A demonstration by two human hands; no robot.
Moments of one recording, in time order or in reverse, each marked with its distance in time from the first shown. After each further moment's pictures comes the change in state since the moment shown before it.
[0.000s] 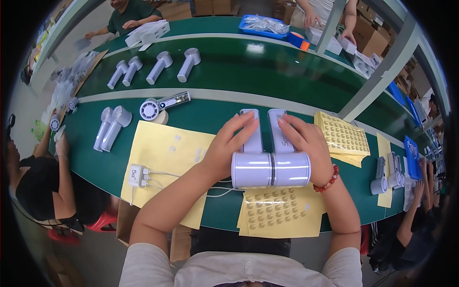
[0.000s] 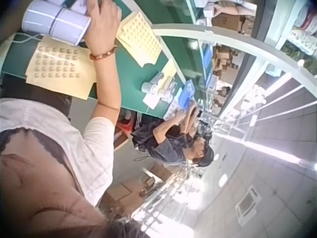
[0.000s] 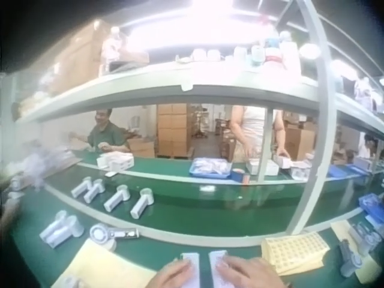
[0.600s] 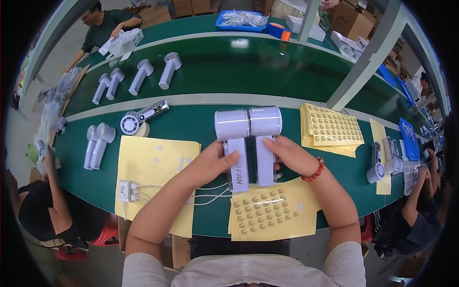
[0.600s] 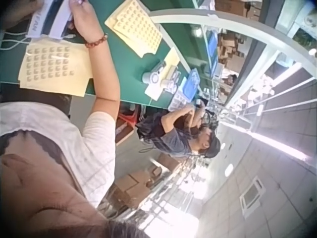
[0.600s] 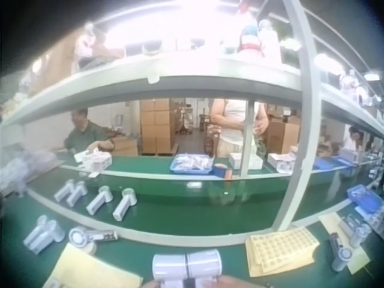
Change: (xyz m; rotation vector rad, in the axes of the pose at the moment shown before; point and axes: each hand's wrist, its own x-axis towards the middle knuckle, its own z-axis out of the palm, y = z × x) left_hand 0.005 0.004 -0.003 -0.898 -0.493 -1.112; right_hand -0.018 0.023 0.029 1.222 -0.461 0.871
